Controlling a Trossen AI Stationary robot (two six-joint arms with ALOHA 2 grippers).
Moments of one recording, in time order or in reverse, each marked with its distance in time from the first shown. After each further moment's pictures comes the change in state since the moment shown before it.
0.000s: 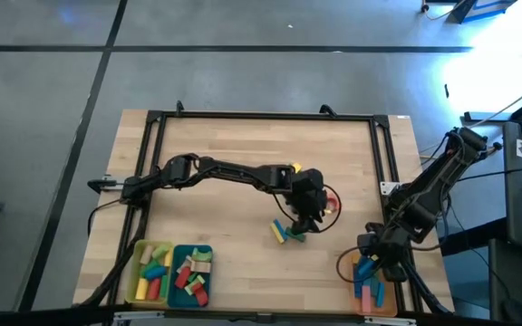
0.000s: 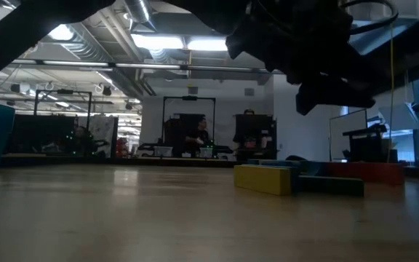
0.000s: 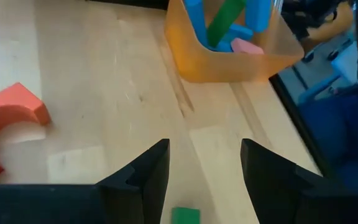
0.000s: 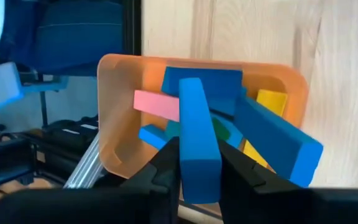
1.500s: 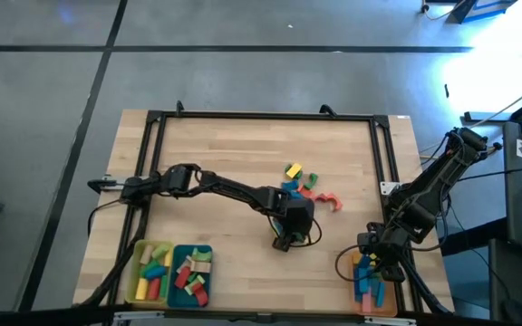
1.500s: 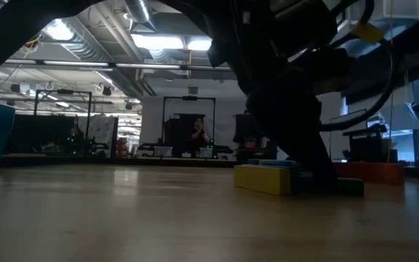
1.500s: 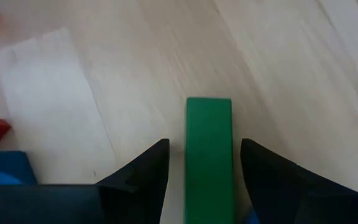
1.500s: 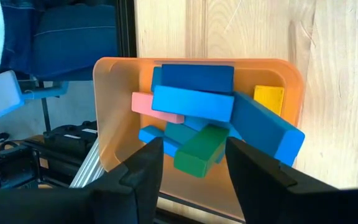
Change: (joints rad) left arm -0.106 0.019 -0.133 -0.142 -0.318 0.283; right arm 0.000 0.002 0.000 -0.007 0.001 0.054
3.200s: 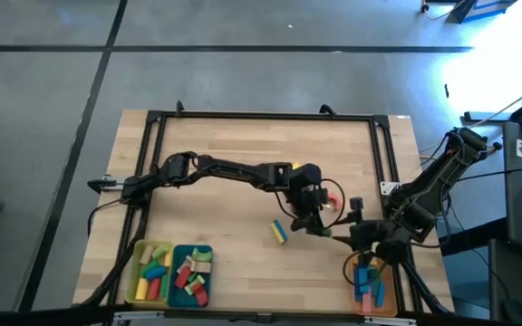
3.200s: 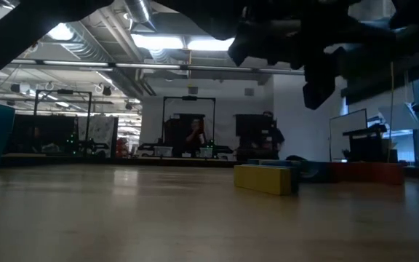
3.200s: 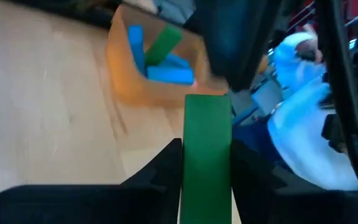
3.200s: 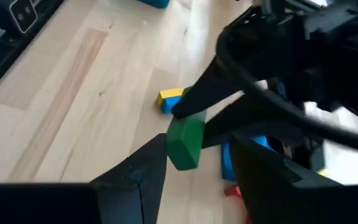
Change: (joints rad) left arm 0.125 -0.045 0.063 0.358 0.567 -0.539; right arm 0.000 0.000 0.000 0.184 0.929 -0.634
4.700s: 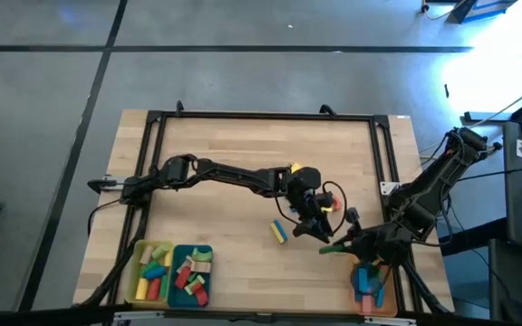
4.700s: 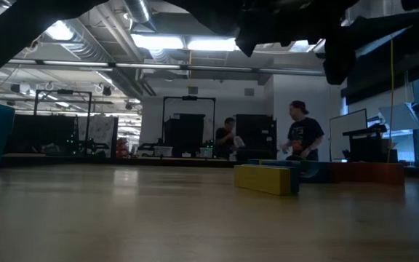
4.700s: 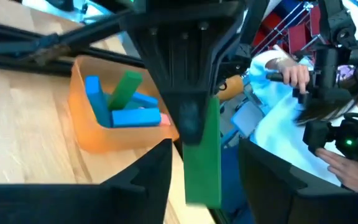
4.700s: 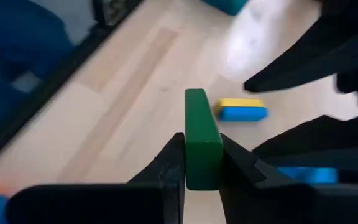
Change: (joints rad) left arm -0.032 -0.001 0.000 0.210 0.010 -0.080; right arm 0.000 0.000 0.001 0.085 -0.227 -0.173
